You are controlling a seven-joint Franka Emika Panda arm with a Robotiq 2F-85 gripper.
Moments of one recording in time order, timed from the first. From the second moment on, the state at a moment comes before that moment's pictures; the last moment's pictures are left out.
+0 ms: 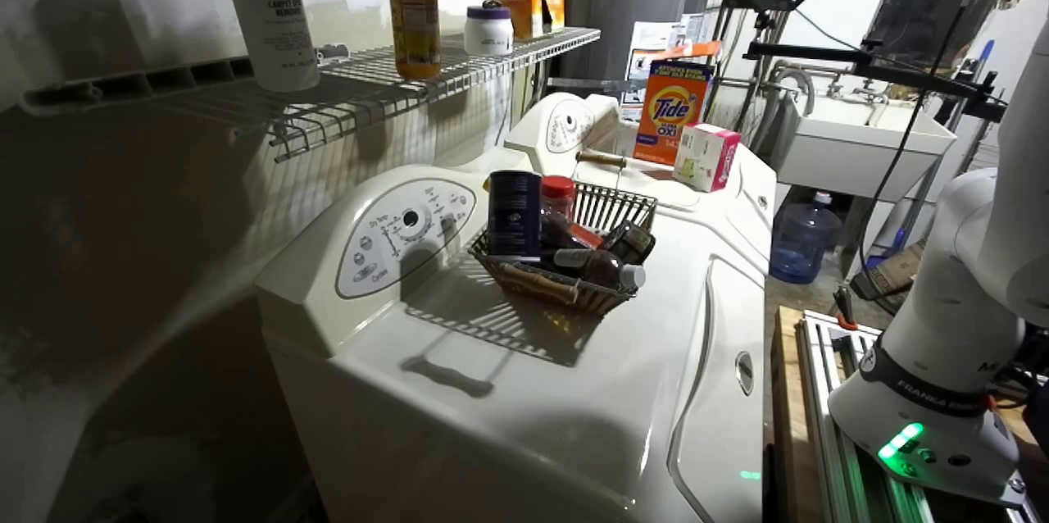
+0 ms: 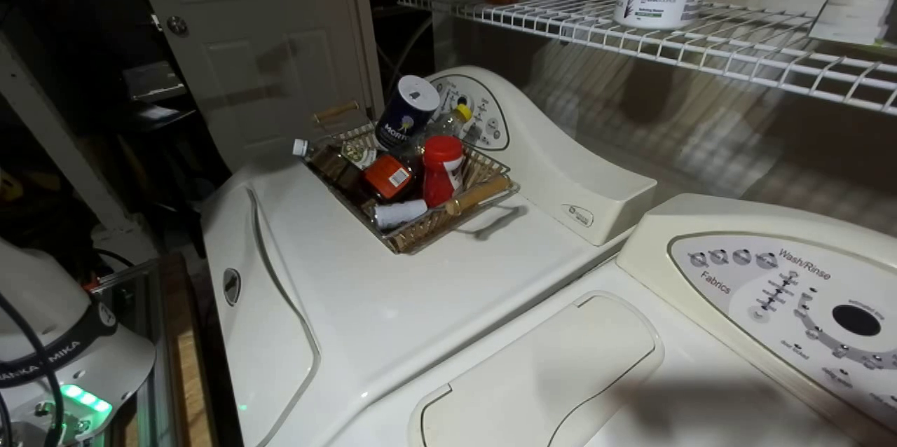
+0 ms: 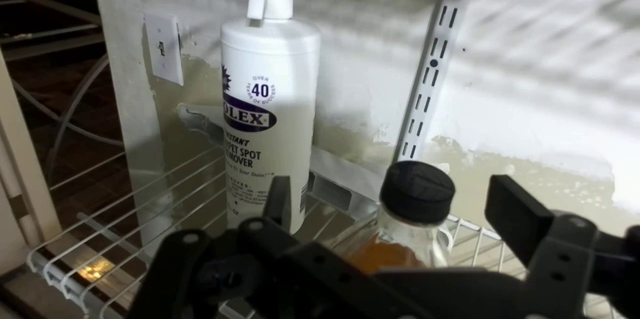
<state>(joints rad) -0.01 0.14 -0.01 -1.60 1.46 2.63 1.45</state>
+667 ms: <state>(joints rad) -0.01 0.21 -0.01 -1.52 1.55 2.67 1.42</state>
